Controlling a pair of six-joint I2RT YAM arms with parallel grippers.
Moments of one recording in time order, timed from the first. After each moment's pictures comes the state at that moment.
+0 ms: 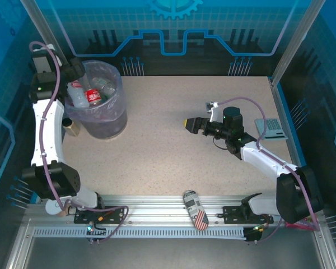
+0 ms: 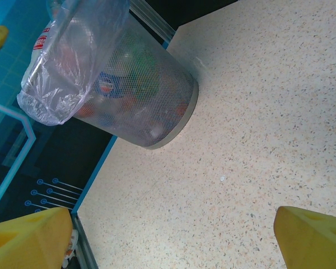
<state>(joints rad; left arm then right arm) 0.27 1.53 1.75 -0.63 -0.08 -0.24 0.35 1.30 0.73 0.22 -0.60 0.61</state>
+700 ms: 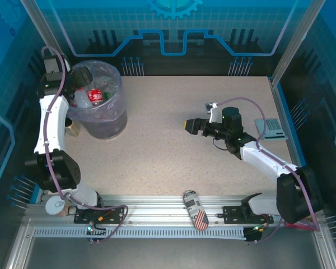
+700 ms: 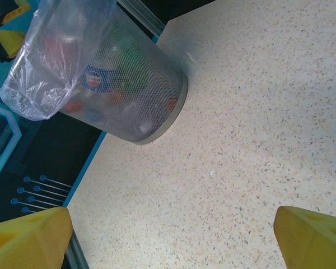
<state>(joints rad) 0.26 1.61 1.70 -0.69 -0.01 -0.28 0.36 1.30 0.75 0.16 -0.57 0.57</state>
